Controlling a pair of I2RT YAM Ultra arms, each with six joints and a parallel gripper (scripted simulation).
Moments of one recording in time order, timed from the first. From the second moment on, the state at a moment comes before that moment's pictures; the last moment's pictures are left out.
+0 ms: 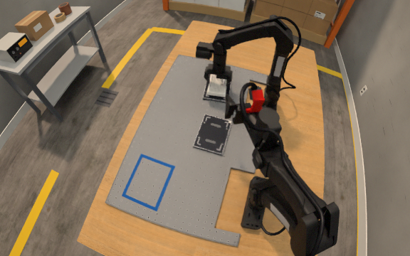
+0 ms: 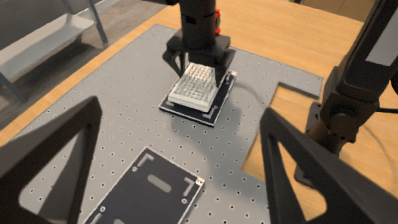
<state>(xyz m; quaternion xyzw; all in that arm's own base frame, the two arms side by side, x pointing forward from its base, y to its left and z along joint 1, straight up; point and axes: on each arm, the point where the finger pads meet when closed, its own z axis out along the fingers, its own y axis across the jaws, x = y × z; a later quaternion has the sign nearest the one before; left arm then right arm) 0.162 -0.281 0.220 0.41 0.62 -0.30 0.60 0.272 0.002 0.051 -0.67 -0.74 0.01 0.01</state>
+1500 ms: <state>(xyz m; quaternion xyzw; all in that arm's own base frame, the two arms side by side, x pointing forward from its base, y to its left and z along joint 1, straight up) 0.162 -0.281 0.220 0.41 0.62 -0.30 0.60 0.277 0.002 0.043 -0.67 -0.74 -0.01 -0.01</state>
